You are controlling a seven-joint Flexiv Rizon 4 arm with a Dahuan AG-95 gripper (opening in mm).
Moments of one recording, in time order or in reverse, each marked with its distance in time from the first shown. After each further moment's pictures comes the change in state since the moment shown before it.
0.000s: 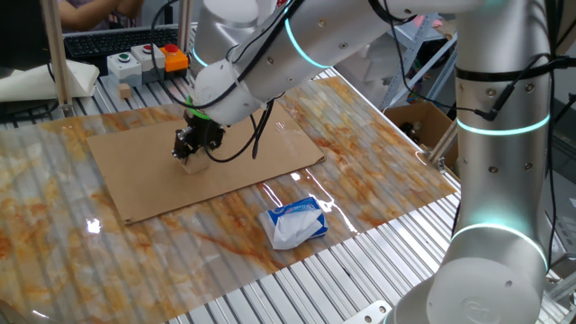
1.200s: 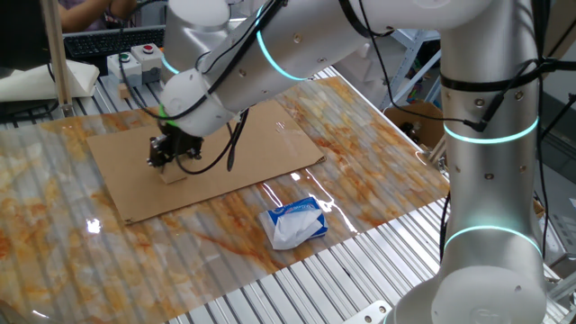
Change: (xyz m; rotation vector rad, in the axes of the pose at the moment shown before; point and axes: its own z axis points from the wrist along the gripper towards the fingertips) arm 0.008 0.063 -0.002 -0.007 0.001 0.061
